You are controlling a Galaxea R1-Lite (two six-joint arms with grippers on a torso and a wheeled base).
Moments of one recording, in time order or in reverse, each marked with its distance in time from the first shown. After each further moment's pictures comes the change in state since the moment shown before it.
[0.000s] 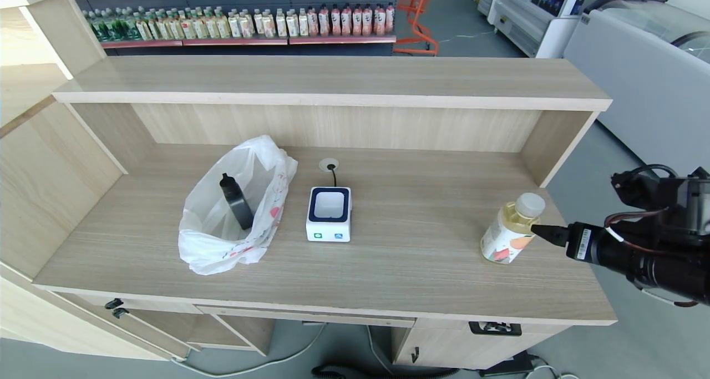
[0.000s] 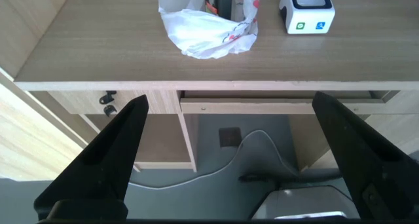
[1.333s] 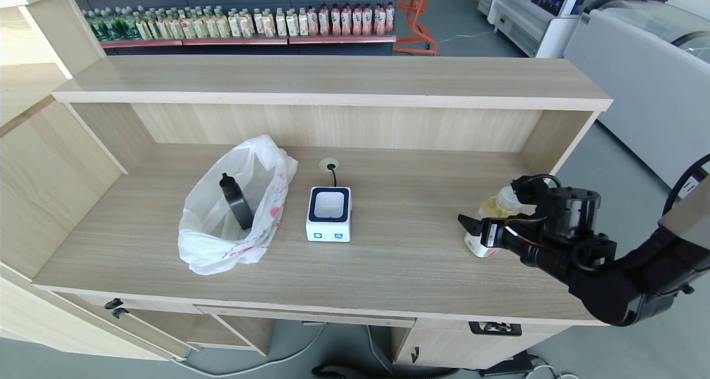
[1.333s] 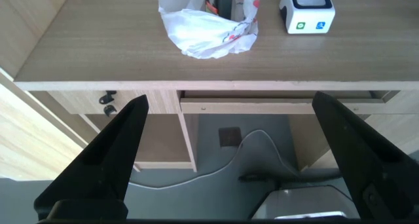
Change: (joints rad) left arm 0.000 0.000 0.000 0.000 0.000 0.000; right arm 0.162 0.459 -0.126 -0.512 -0.003 -0.087
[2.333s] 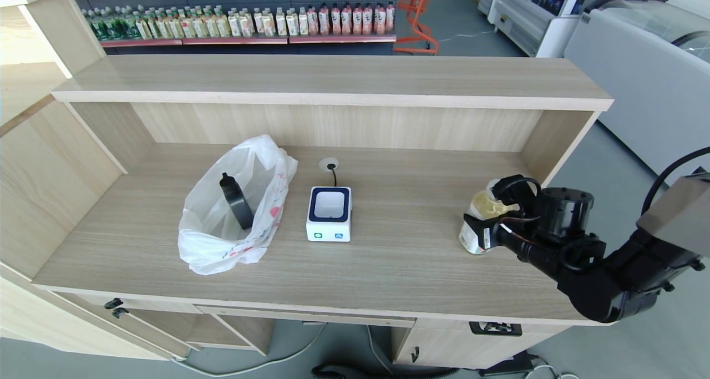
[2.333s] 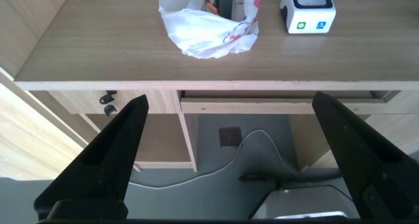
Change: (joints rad) left arm 0.000 0.000 0.000 0.000 0.000 0.000; right arm -0.009 0.057 -0.030 -0.092 -0.001 -0.321
